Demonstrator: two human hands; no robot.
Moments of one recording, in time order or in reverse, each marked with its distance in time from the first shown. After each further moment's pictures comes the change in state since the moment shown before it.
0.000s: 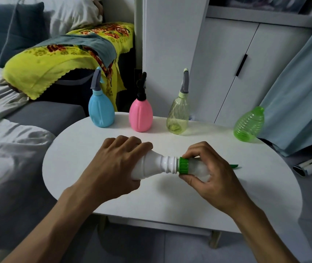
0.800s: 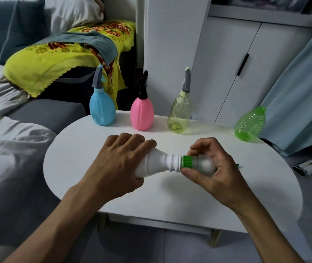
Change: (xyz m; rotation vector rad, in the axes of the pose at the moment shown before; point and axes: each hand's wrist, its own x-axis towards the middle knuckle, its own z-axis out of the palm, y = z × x) left_hand 0.001 0.005 -0.001 0.022 0.039 -0.002; right_hand 0.004 -0.002 -0.004 0.379 0.037 0.202
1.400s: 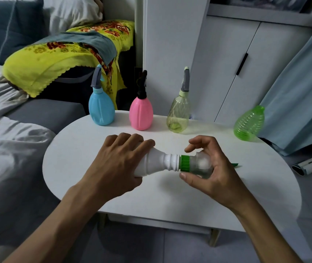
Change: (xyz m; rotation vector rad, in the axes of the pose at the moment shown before) left_hand 0.000 0.001 0.002 0.016 0.003 -0.004; right_hand -0.002 0.003 0.002 -0.001 -0.027 0.012
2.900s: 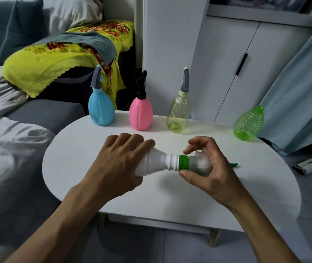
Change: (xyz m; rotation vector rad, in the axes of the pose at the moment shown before) left_hand 0.001 0.001 0.002 0.005 0.001 -0.002; right_hand 0.000 0.003 0.001 0.111 0.001 0.055
